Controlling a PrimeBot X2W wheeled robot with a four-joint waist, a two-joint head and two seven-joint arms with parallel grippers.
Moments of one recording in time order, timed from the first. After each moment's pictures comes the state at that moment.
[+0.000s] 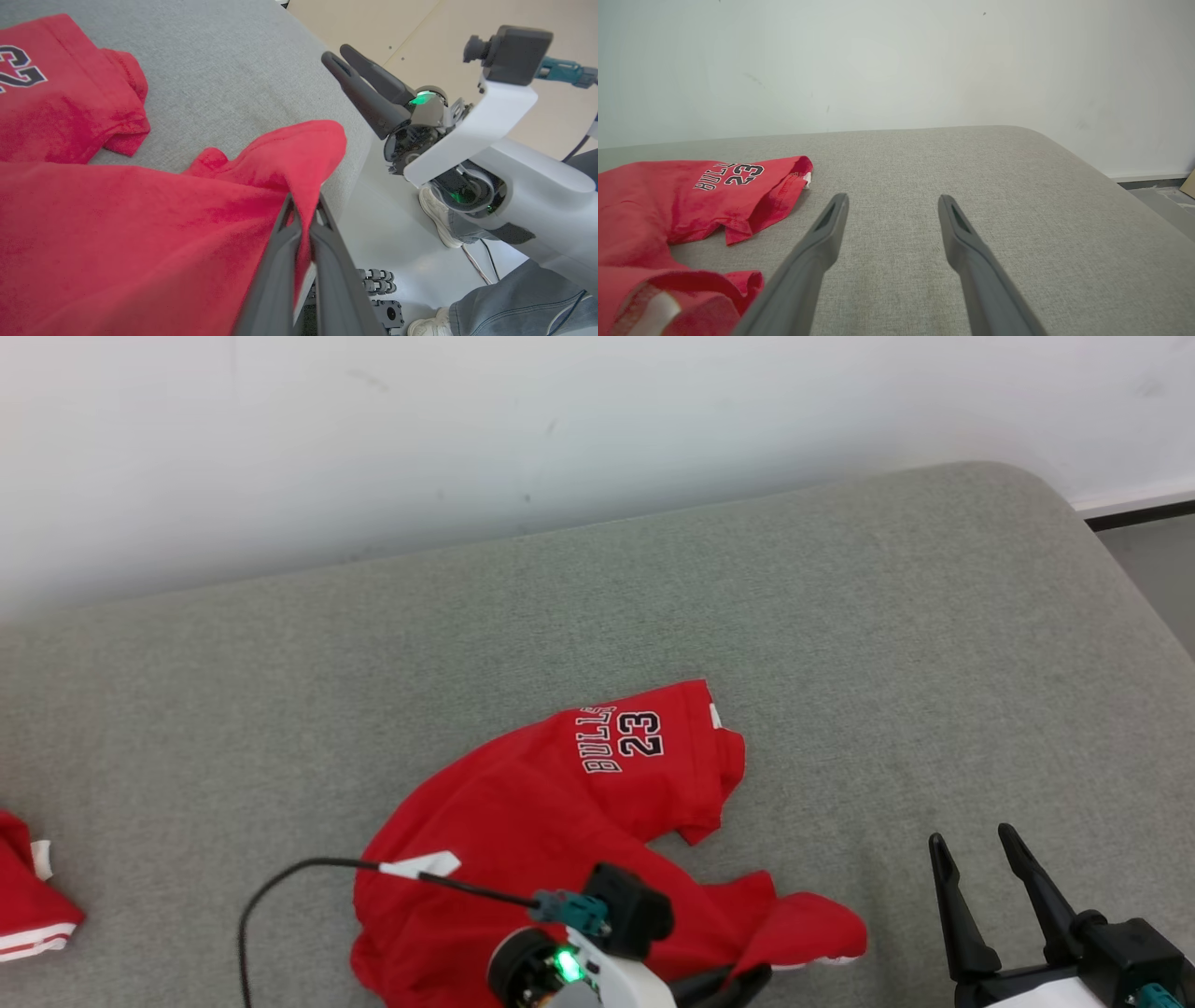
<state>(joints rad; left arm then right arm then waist) -0.38 0.29 -0.92 -0.12 -0.77 0.05 0.34 -0.09 -0.13 0.12 0.26 0.28 0.13 -0.26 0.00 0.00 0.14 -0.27</state>
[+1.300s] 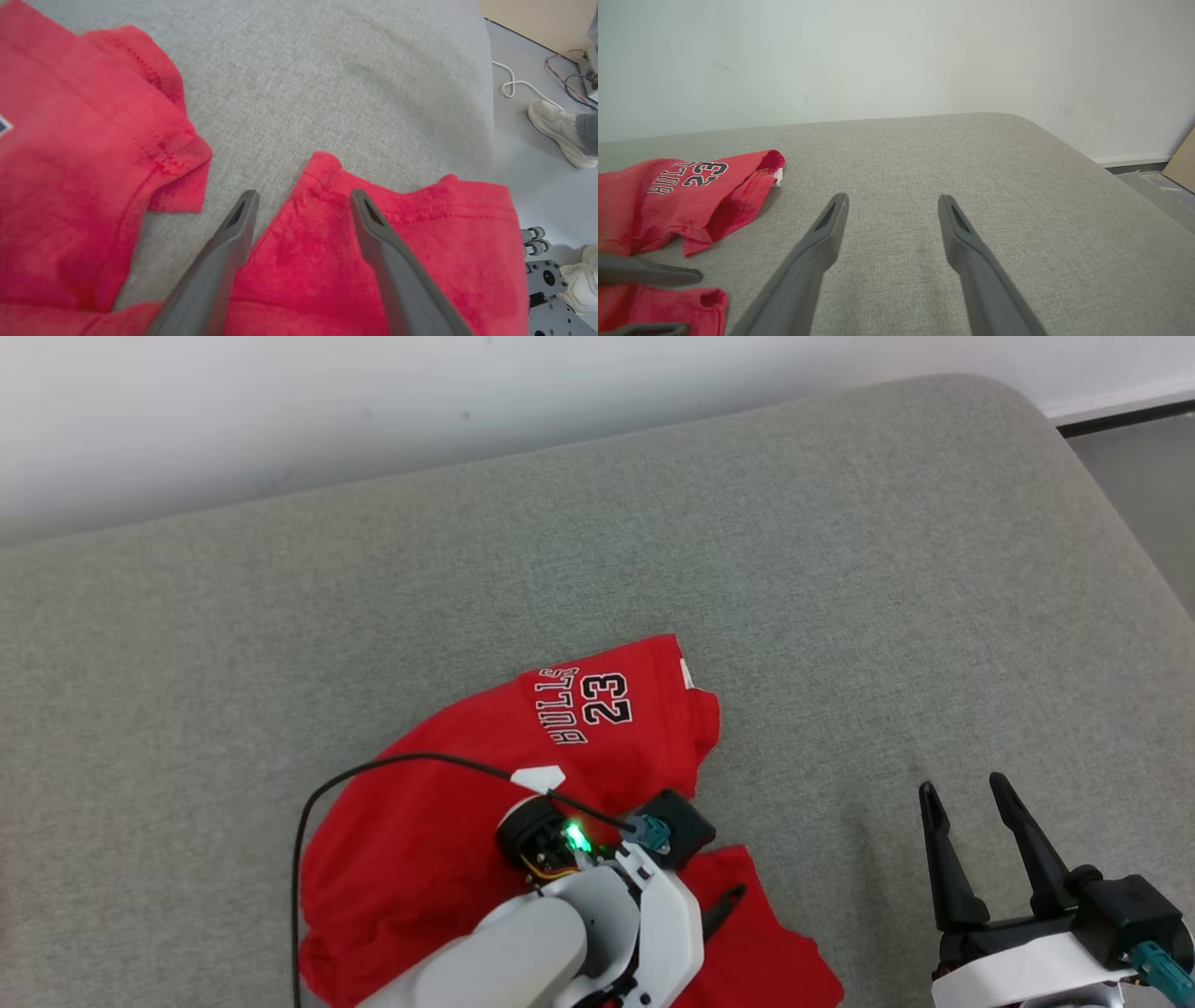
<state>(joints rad) -0.71 0.14 -1.07 0.50 -0.51 -0.05 0.22 -0.15 -0.09 0.12 0.25 0.28 0.13 -0.26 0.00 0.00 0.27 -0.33</state>
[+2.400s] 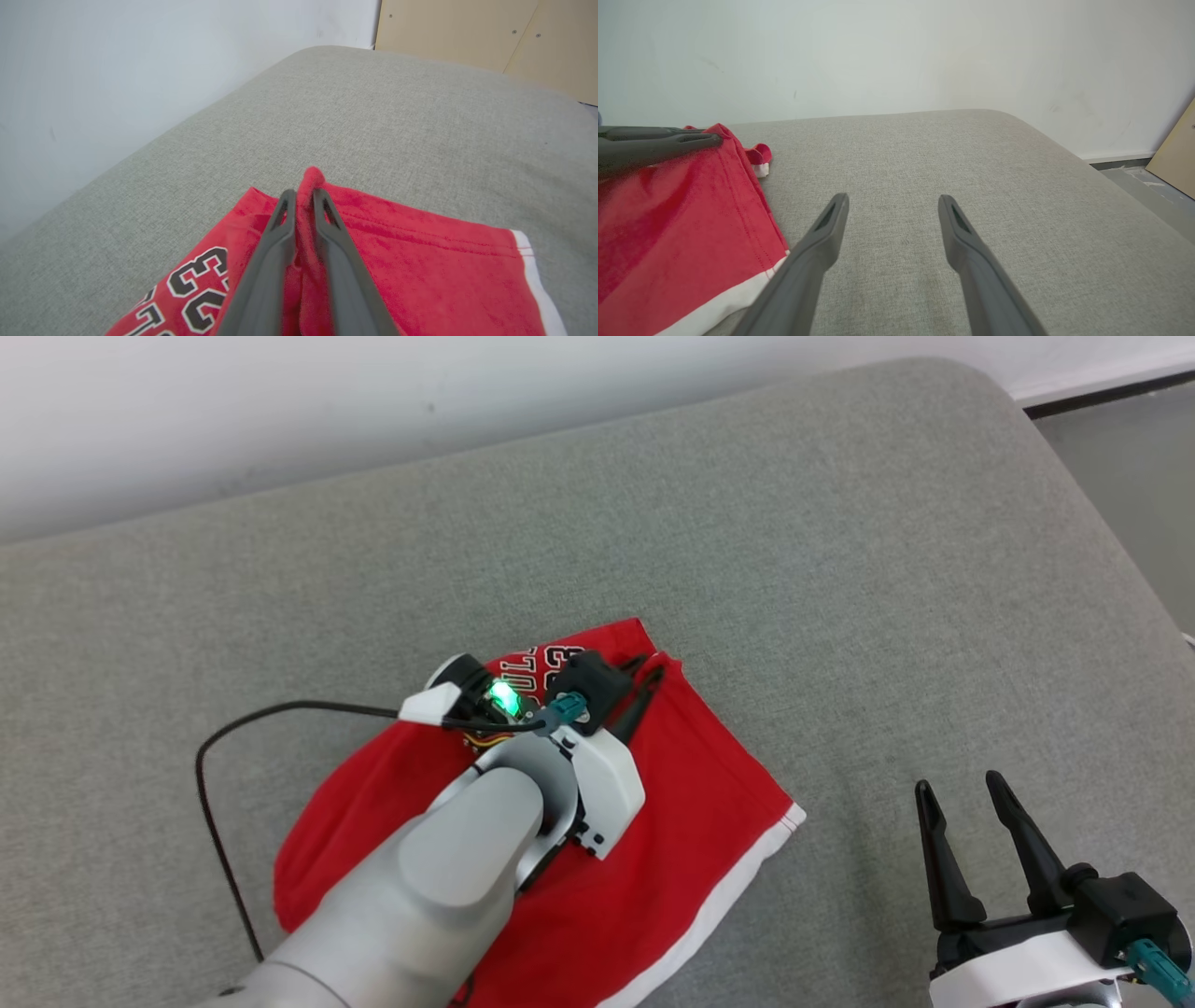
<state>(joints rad) -0.96 0.07 -1.03 0.90 -0.43 0.01 -0.22 -0.17 -0.09 0.12 0.26 0.28 0.13 -0.26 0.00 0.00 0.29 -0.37</state>
